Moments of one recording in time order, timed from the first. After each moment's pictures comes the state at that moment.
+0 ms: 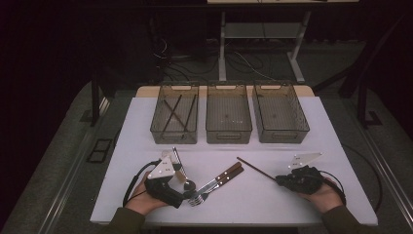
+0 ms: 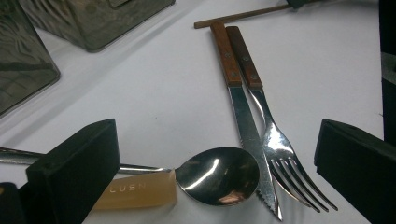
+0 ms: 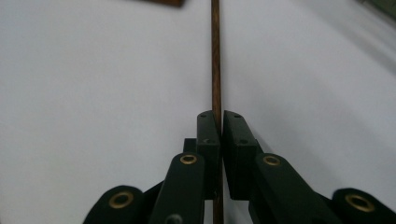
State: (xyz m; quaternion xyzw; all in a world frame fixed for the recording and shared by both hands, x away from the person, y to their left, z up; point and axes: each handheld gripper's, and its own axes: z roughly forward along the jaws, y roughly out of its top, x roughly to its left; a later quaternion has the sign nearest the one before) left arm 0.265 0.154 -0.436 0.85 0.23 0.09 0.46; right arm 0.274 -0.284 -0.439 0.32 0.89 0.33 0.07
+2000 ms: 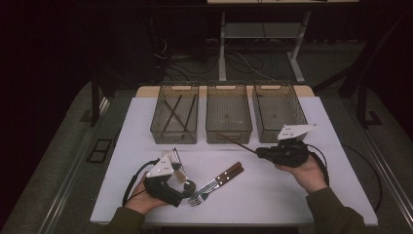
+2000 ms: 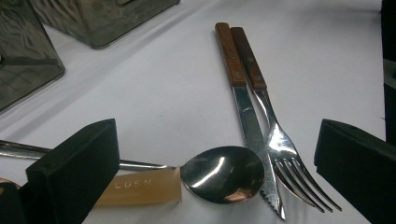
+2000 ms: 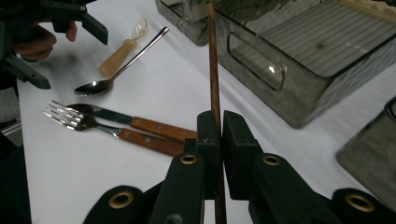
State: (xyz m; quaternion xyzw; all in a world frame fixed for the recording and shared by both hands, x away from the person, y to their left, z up) left arm 0.267 0.156 -0.437 0.84 0.24 0.08 0.47; right arm 0.314 -0.238 -0.373 0.30 0.84 0.44 0.07
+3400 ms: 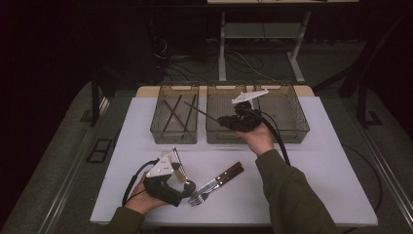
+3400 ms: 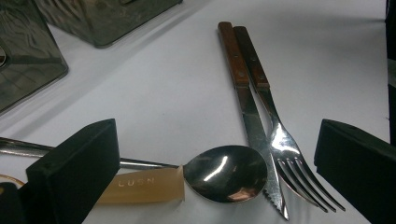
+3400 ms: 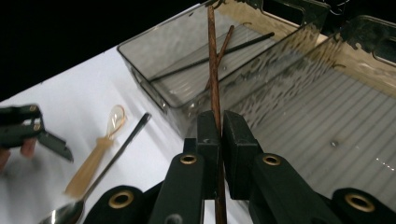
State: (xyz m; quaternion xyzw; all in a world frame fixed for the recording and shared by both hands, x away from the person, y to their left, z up) left arm 0.267 0.157 -0.437 0.84 0.25 0.09 0.47; right arm 0.399 -0.130 -0.342 0.34 0.82 0.45 0.08
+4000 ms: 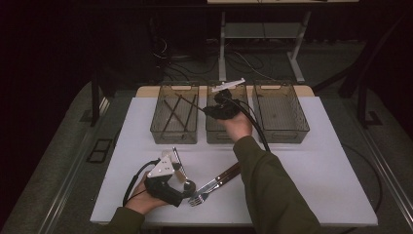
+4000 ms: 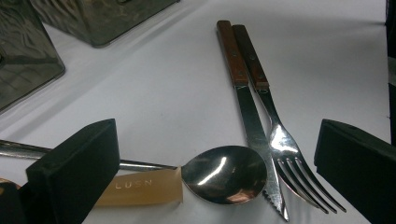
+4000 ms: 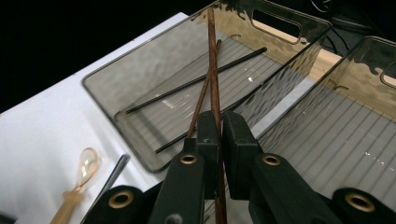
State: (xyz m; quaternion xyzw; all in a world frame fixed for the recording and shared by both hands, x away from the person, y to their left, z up) left arm 0.268 0.155 -0.438 0.85 0.24 0.09 0.46; right arm 0.442 -0.079 -0.344 0.37 0.82 0.43 0.10
